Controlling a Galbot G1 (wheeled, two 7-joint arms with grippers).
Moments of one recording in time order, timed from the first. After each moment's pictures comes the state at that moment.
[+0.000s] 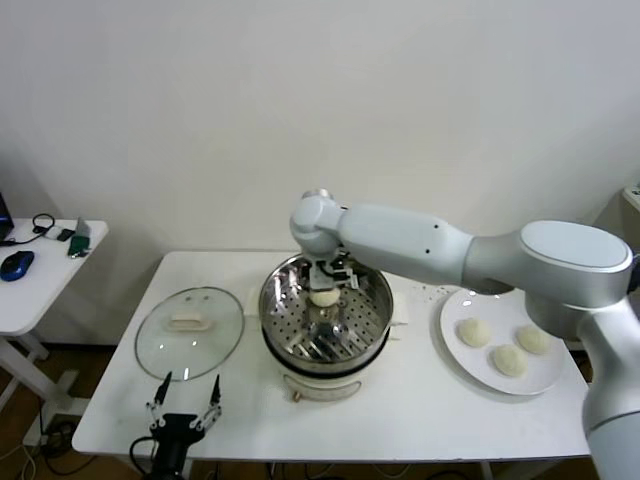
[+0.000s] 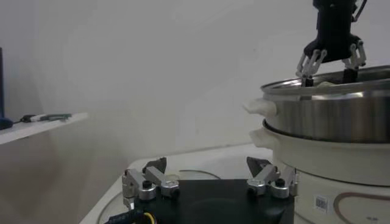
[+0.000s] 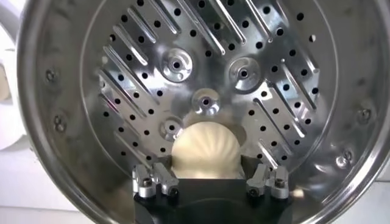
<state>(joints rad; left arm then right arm) 1.76 -1.49 -0.62 -1.96 0.03 -0.21 -0.01 0.42 1.38 -1.20 1.16 -0.50 0.51 -1.18</state>
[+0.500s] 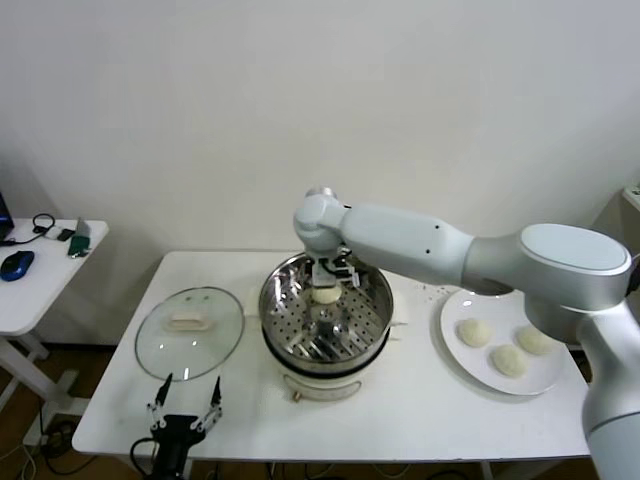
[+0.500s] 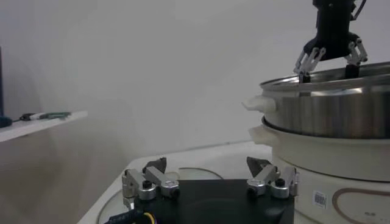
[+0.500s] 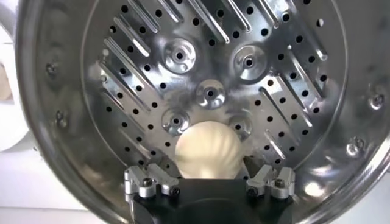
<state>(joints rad) 1.76 -1.49 -0.62 -1.95 0.03 -0.21 -0.01 0.43 1.36 -1.19 1.15 -0.48 0.49 -1.20</state>
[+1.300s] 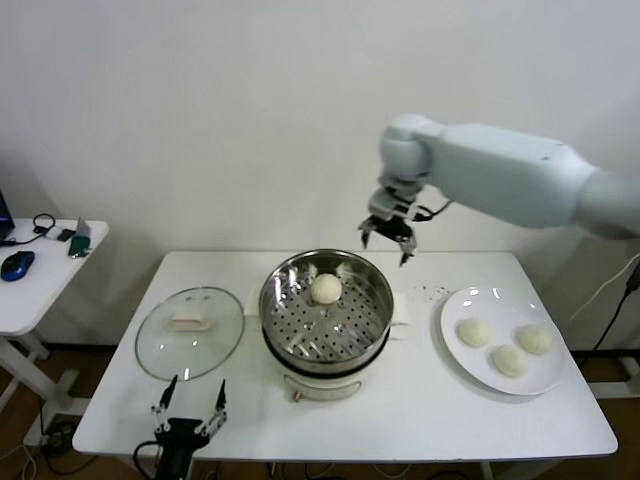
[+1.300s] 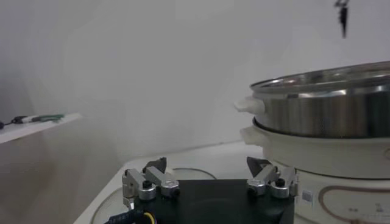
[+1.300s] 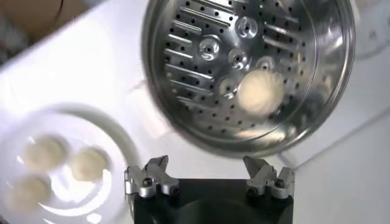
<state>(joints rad) 1.79 -1.48 -0.60 -1.97 0.05 -0.21 -0.01 0.76 1.06 -1.45 1.17 0.24 0.20 -1.29</state>
